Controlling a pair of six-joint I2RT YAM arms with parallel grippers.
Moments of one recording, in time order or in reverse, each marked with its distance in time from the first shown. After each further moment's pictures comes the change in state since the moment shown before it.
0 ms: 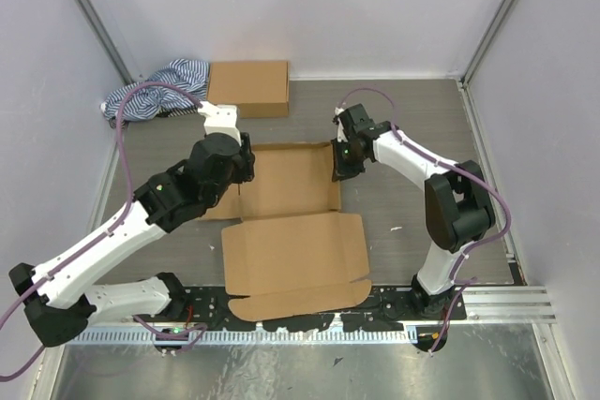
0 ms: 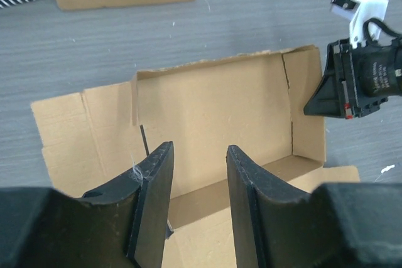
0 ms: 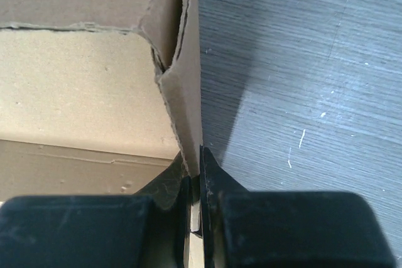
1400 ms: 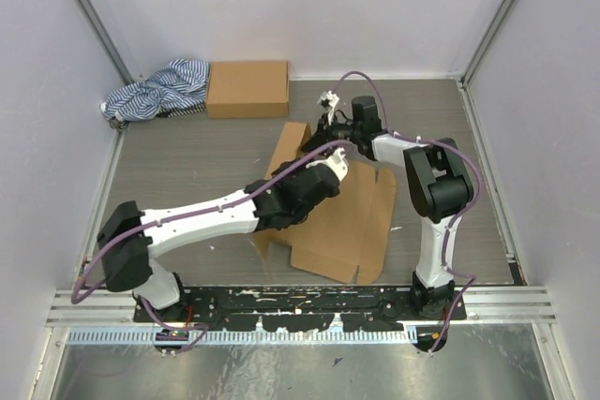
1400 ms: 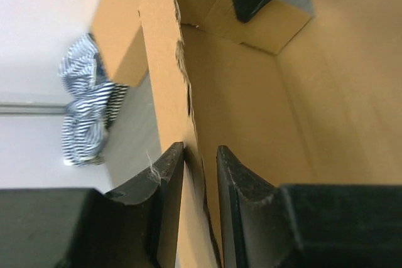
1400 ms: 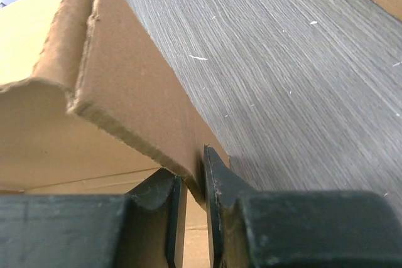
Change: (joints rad) left arm -0.259 0.531 0.050 0.188 -0.324 0.742; right arm -0.125 0.267 -0.022 0.904 -0.785 -0.369
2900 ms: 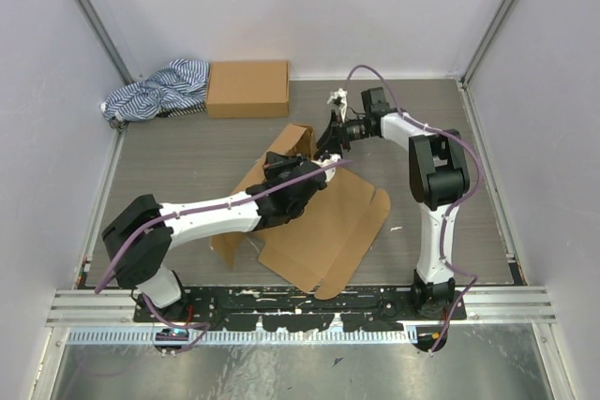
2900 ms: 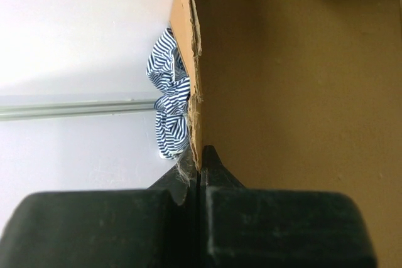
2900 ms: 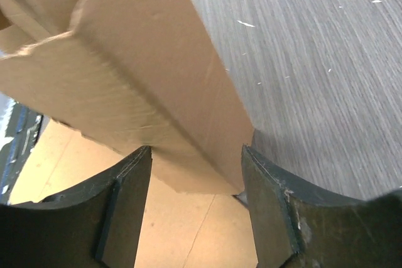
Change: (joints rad) left arm 0.098 0.023 -0.189 0.383 -0.103 0.434; right arm -0.107 0.126 0.304 -0.706 -0.328 -0.515
